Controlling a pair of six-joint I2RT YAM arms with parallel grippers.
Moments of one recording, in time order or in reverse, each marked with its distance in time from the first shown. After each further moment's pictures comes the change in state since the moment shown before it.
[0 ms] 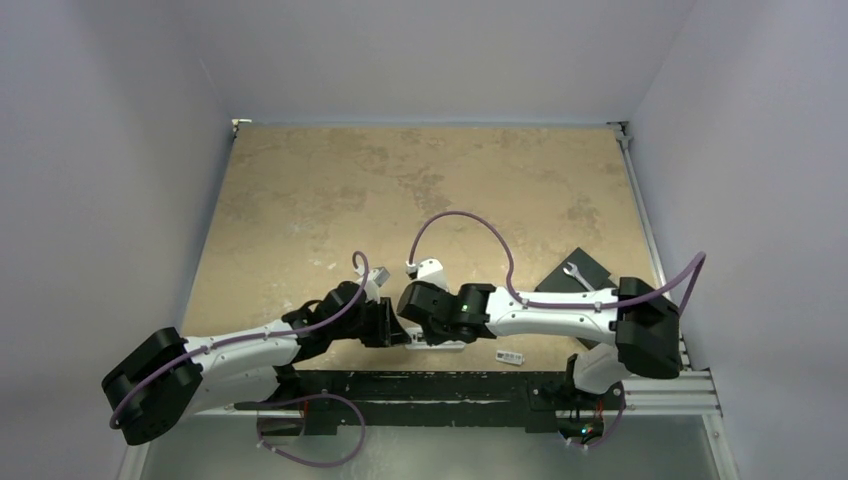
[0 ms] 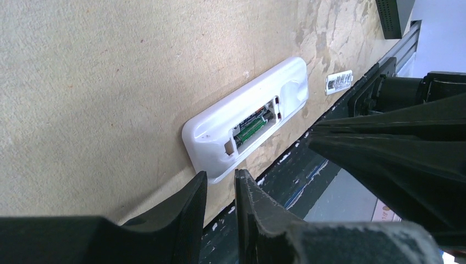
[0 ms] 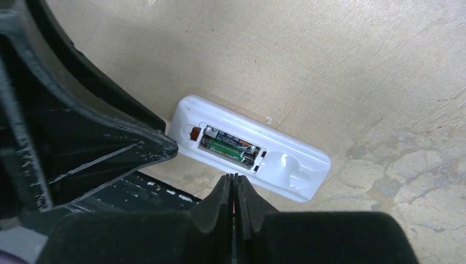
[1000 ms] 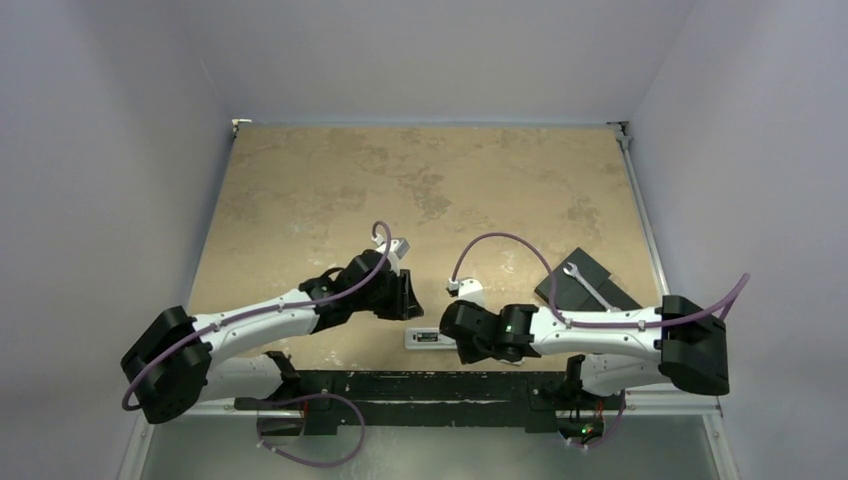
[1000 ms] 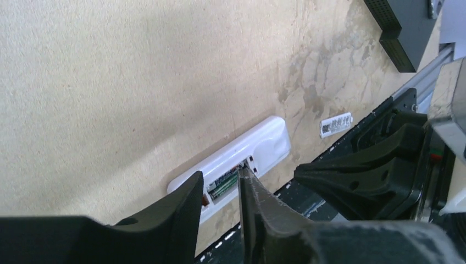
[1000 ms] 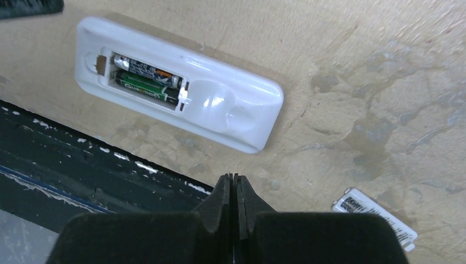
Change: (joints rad) left arm 0.000 0.131 0.325 -0.259 -0.113 0.135; right arm 0.001 -0.278 -0.340 0.082 -0.063 0.107
